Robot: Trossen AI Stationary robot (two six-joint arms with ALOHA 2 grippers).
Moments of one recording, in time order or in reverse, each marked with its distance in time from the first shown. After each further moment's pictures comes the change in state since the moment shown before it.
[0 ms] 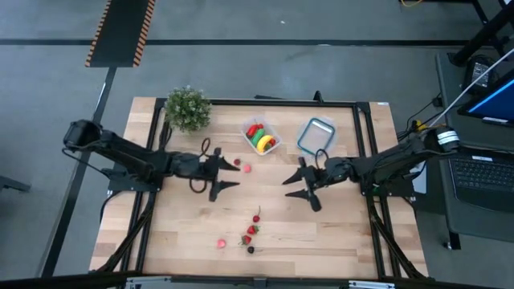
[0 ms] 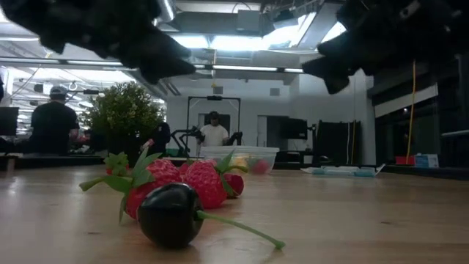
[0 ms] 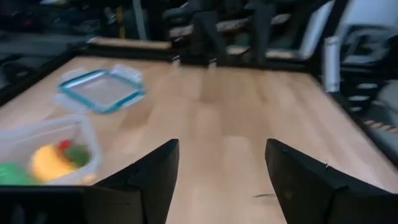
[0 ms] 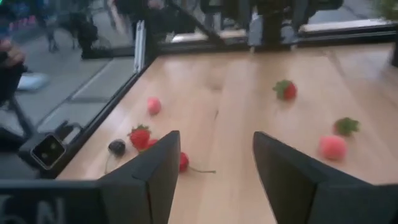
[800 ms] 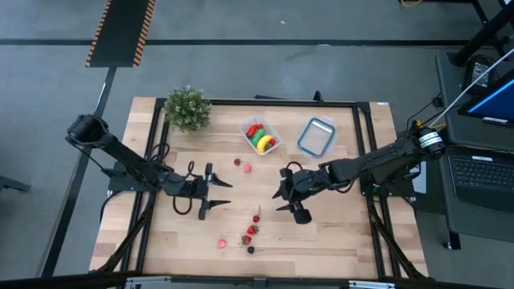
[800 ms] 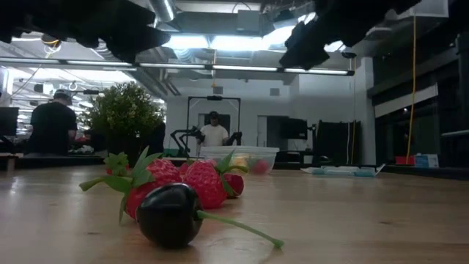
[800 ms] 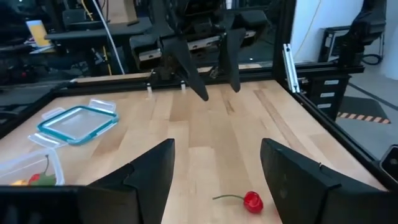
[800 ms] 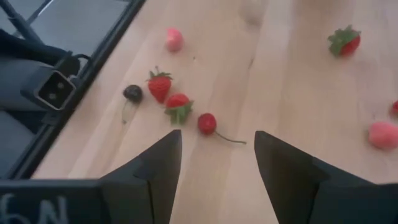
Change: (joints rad) left arm -0.318 0.000 -0.061 0.147 -0.287 0.114; right arm 0.097 0.208 0.524 -0.744 -0.003 -0.087
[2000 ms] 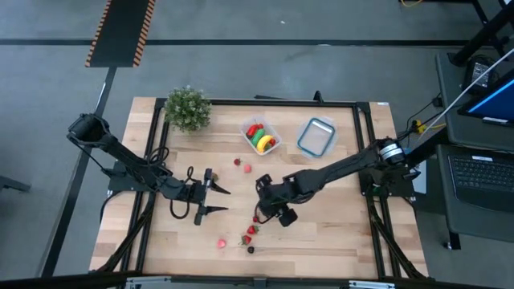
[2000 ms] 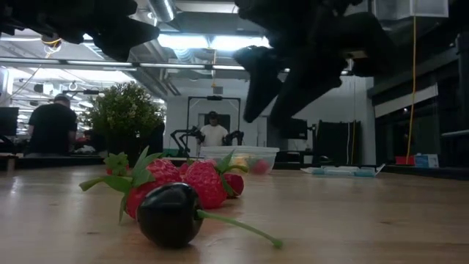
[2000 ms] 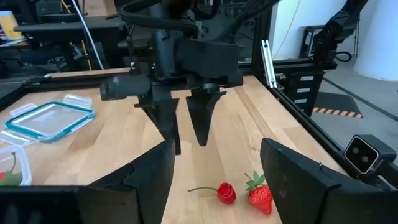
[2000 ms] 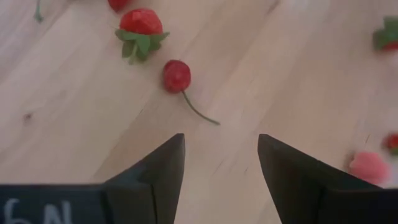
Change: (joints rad) left arm -0.056 0.001 0.000 -0.019 0.014 -0.036; right arm 0.007 0.404 0.428 -0.421 0.131 -0.438
